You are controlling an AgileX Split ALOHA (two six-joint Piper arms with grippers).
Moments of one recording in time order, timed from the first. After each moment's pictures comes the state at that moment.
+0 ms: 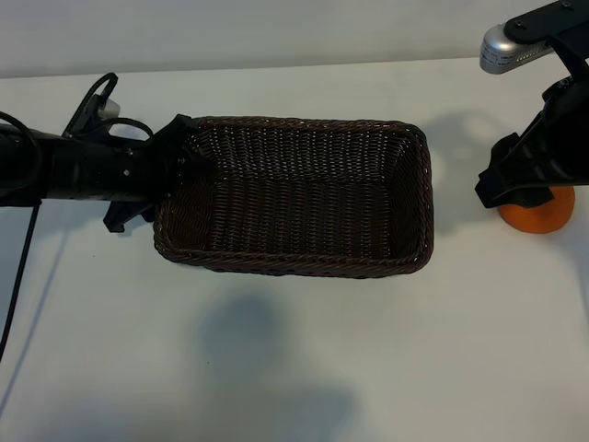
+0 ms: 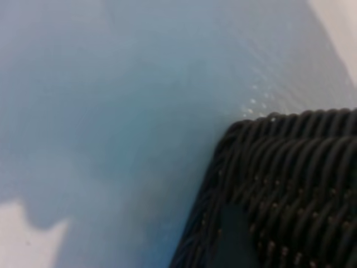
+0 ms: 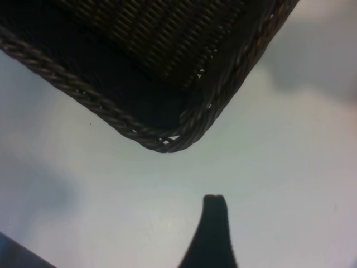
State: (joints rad) left arm -0.12 1.87 -0.89 -1.40 0.32 0.55; right arm 0.20 1.36 -1.13 0.21 1.03 -0.20
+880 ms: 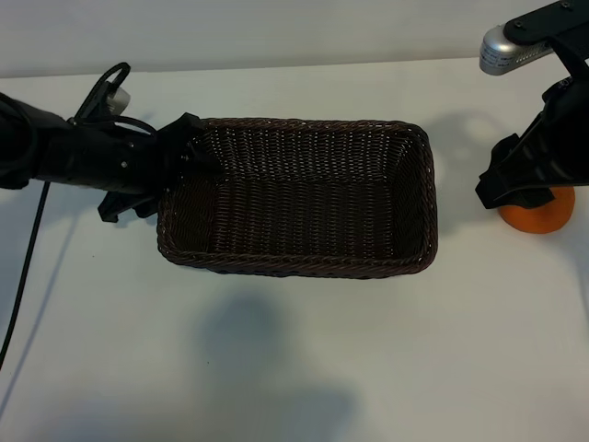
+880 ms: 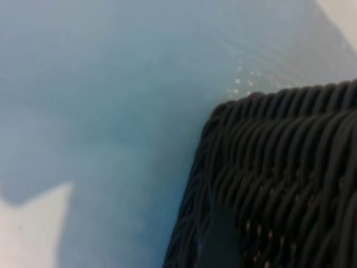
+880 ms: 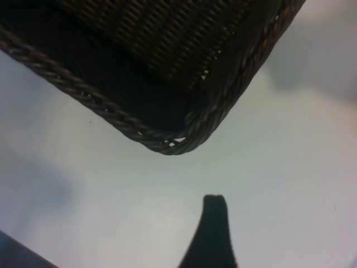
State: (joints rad) left arm -0.12 1.86 -0.98 -1.08 0.43 0.34; right arm 0.20 1.36 -1.13 0.21 1.03 -0.21
